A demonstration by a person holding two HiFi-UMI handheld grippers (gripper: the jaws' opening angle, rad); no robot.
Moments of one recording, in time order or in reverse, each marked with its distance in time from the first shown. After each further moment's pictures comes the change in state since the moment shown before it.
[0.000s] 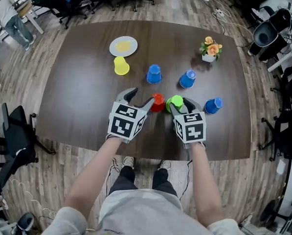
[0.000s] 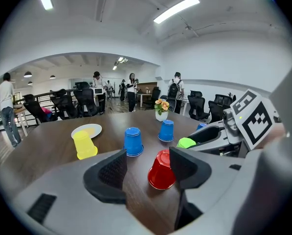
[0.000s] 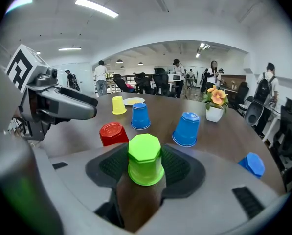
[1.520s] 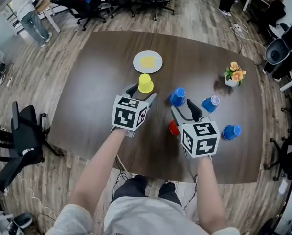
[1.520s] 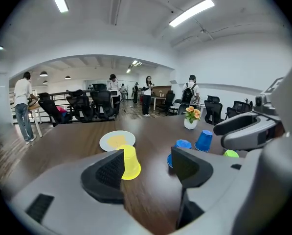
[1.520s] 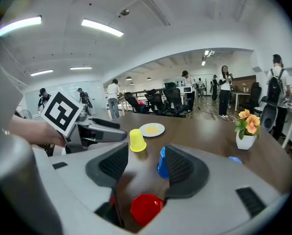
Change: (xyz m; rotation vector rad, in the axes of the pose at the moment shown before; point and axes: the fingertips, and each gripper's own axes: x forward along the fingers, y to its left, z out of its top) left arm 0.004 0.143 0.033 -0.080 -0.040 0.128; right arm 0.025 0.072 0.127 0.026 -0.189 0.144
